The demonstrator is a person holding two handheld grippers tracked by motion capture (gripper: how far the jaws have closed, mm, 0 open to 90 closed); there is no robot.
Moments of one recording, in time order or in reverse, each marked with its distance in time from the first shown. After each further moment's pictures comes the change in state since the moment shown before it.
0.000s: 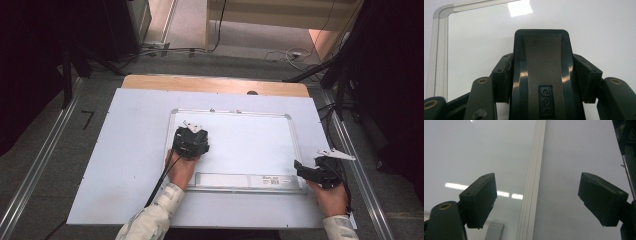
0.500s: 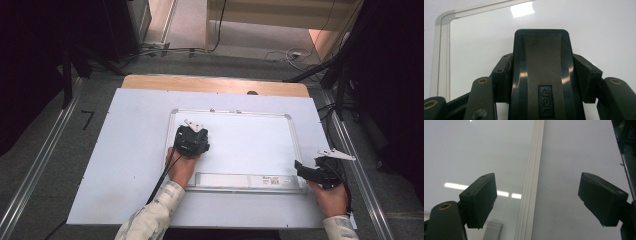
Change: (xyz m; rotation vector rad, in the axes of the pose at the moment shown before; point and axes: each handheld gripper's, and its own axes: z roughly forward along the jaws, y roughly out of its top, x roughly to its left) left arm -0.002 0.003 0.005 0.000 0.027 0.045; right arm -0.001 -0.001 0.000 0.003 -0.003 0.001
